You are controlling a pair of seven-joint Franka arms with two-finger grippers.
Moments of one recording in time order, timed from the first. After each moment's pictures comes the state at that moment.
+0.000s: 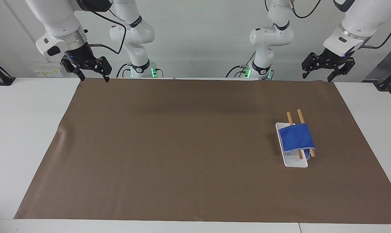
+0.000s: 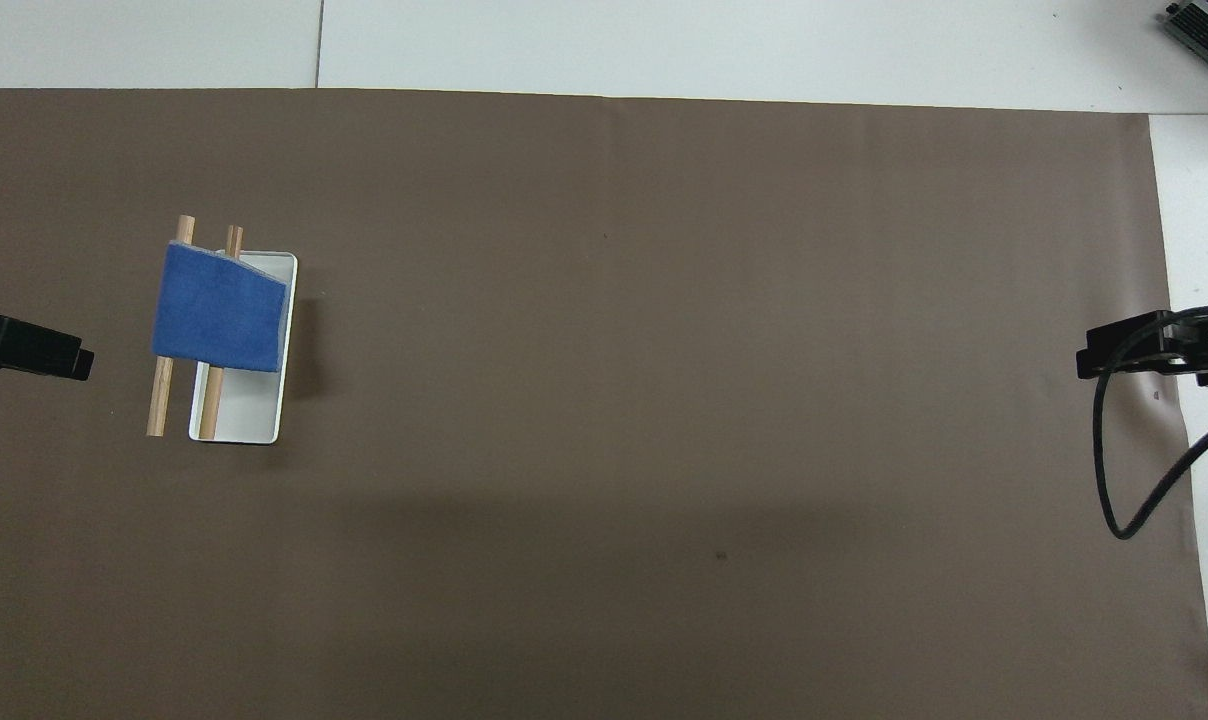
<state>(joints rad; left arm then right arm) 0.01 -0.05 -0.06 -1.55 -0.02 1.46 0.15 0.04 -0.05 -0.06 -1.59 0.00 1.49 0.05</state>
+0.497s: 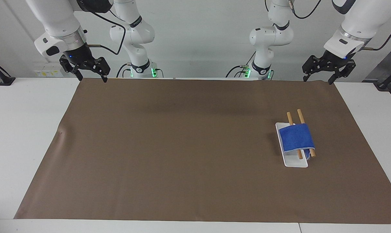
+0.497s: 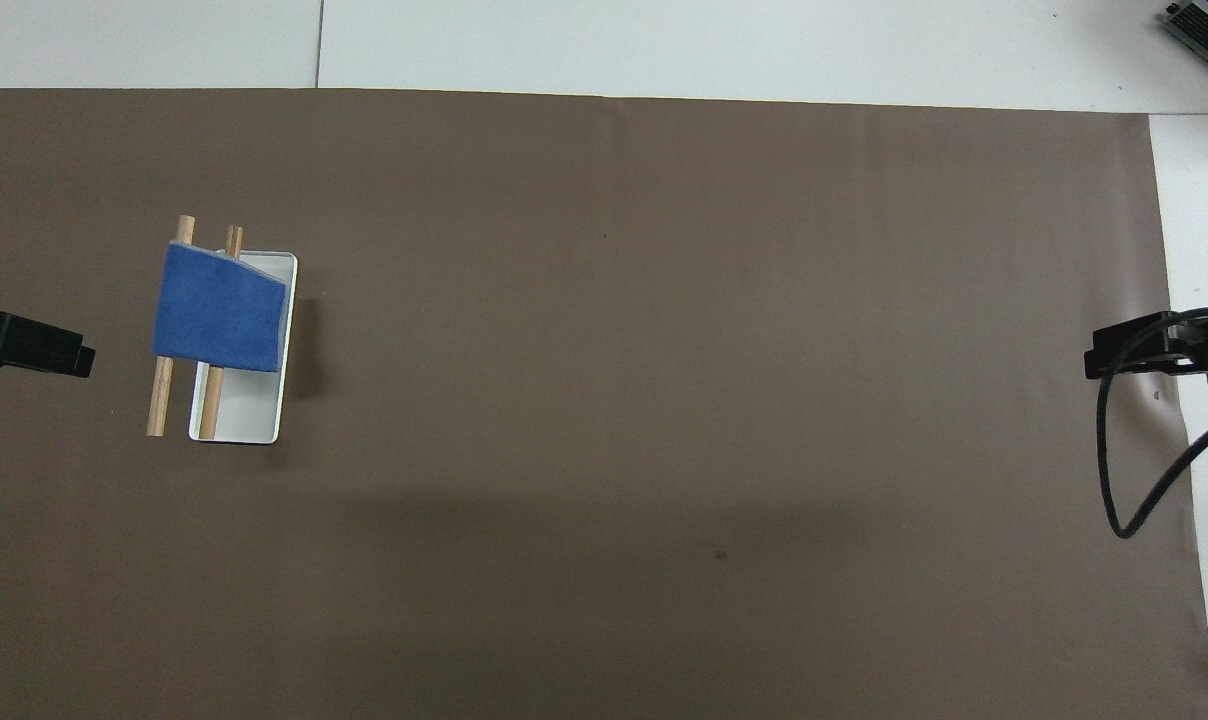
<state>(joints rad) 0.01 -0.05 -0.06 -1.55 -0.02 1.46 0.14 0.04 -0.05 -0.06 -1.59 -0.03 1.49 0.05</state>
